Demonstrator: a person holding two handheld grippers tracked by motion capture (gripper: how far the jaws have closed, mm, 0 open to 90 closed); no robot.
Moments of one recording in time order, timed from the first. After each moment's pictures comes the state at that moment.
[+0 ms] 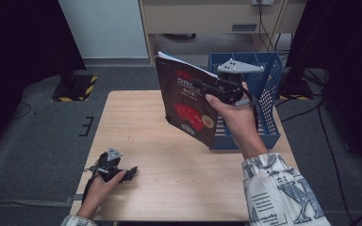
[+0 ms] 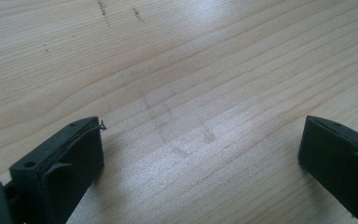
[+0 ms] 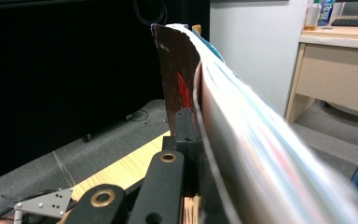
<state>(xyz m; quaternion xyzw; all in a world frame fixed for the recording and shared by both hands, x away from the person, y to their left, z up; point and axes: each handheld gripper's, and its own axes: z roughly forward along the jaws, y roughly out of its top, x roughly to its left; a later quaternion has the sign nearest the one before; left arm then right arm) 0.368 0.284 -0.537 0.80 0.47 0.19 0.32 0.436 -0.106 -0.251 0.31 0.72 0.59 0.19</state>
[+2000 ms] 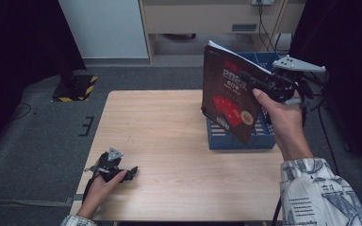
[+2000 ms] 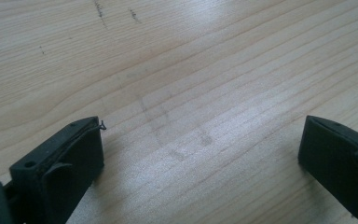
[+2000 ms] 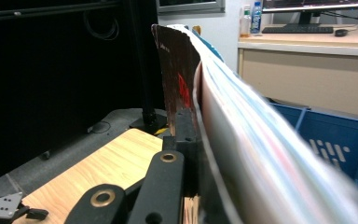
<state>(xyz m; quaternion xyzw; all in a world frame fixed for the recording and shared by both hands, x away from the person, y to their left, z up) 0.368 0.282 -0.537 0.80 0.47 0.19 0.32 0.426 -0.212 -0.238 0.37 0.68 0.58 0.24</state>
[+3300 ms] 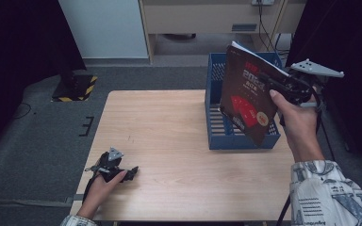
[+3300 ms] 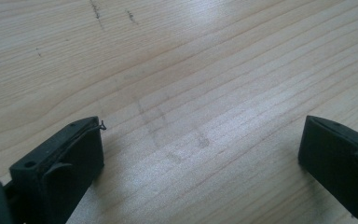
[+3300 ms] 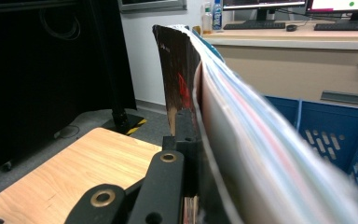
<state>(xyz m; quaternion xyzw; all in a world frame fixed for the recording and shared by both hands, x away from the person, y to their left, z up) 0.369 0.281 -0.537 0.80 0.47 0.19 0.32 0.428 -0.251 -0.250 0.42 0.66 0.56 0.28</state>
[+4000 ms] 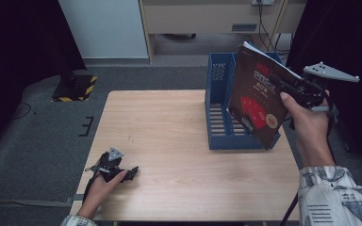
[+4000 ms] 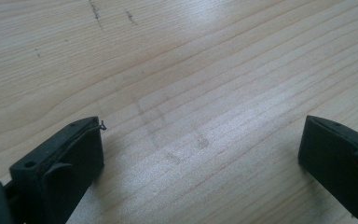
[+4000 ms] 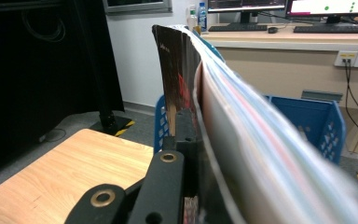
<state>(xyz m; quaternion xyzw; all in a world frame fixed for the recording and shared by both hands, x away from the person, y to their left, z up) 0.369 0.280 -0.537 0.80 0.47 0.19 0.33 0.414 -0.273 -0.248 0.43 0.64 0.55 0.30</state>
